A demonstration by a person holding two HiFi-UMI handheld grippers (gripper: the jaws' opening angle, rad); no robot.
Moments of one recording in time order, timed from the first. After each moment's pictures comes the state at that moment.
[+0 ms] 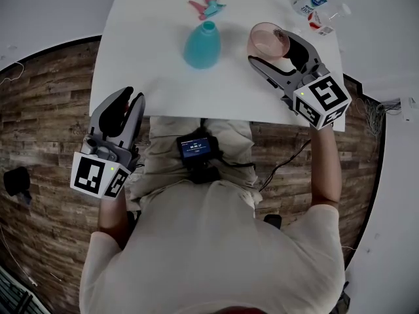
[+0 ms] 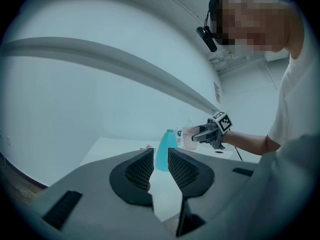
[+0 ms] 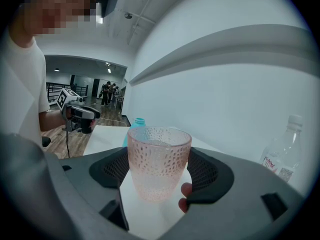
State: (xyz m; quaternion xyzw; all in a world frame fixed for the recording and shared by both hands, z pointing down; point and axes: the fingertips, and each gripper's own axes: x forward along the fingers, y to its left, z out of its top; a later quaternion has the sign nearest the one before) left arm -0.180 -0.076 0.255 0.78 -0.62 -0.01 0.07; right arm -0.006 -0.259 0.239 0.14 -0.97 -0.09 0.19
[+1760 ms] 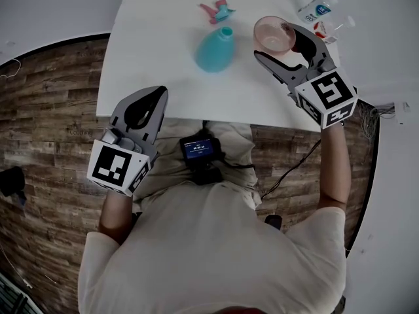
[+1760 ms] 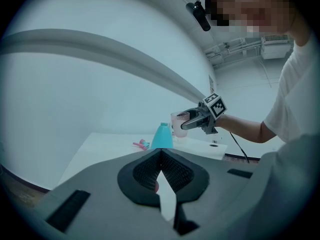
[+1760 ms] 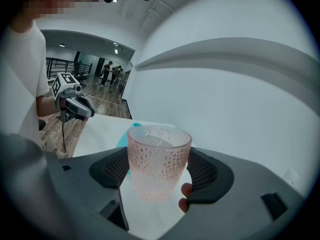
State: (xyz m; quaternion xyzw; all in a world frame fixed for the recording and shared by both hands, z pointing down) left arm -0.157 -0.092 0.259 0.81 -0.58 0.03 0.08; right arm -0.036 -0.257 0.209 0.15 -0.94 -0.17 0.27
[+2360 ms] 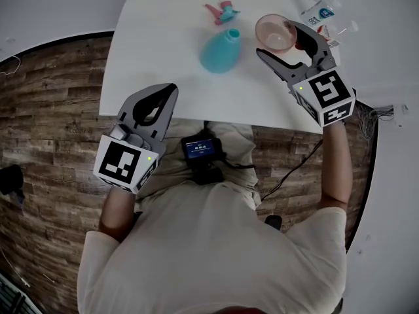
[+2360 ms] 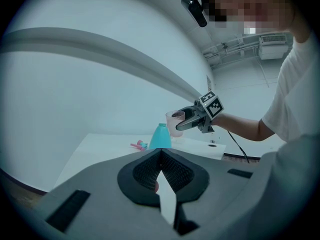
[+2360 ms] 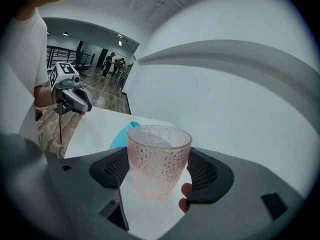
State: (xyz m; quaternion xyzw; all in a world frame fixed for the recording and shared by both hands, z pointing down) left arm -0.153 -0.097 0.256 0.82 -0.57 0.03 0.08; right arm -0.050 -0.260 0.209 0.15 -0.92 -0.21 0.29
